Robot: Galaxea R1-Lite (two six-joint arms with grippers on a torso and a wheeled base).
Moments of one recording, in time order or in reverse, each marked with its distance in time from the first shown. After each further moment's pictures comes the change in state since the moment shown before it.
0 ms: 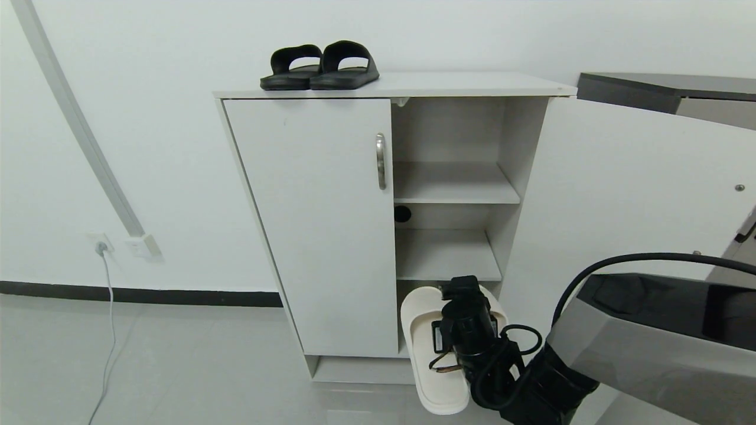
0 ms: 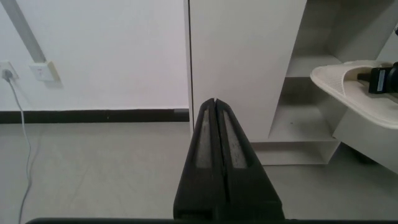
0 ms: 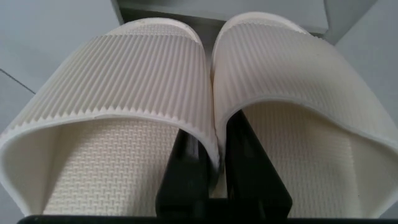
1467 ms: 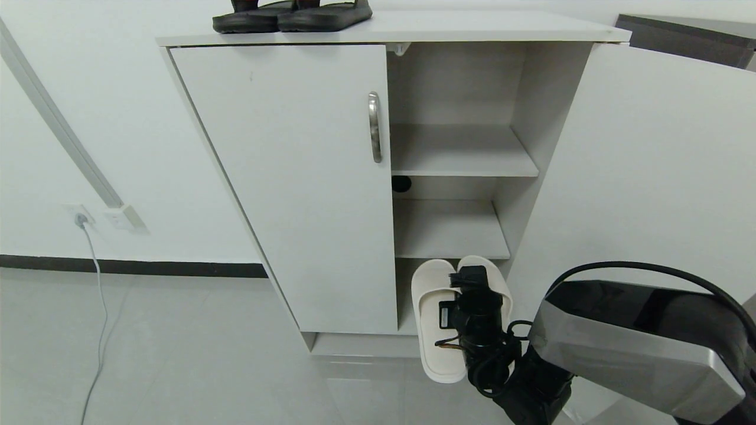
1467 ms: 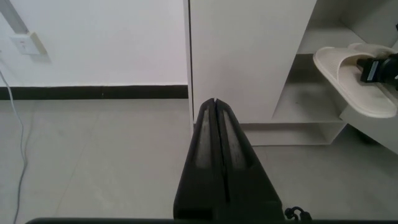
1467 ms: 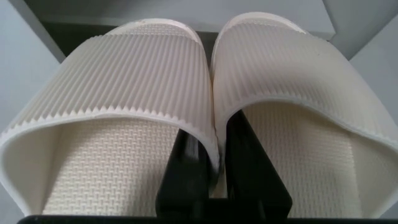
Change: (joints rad) left arm 0.000 0.001 -0.001 0.000 0.000 0.000; right arm -0.061 0.131 -0.050 -0.349 -0.053 -0.155
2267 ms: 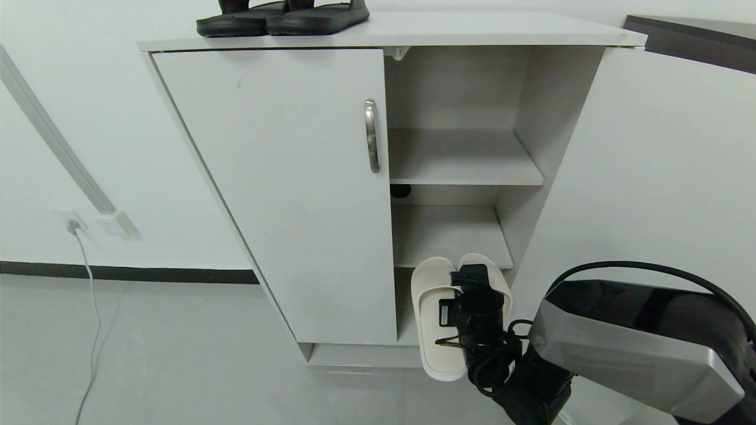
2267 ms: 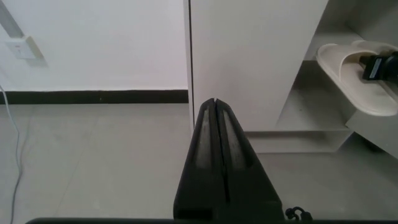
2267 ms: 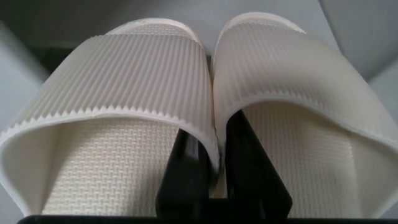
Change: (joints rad) left arm 0.000 0.000 0.000 0.000 0.000 0.000; right arm -0.003 -0.003 -0.001 -0.024 0.000 -0.005
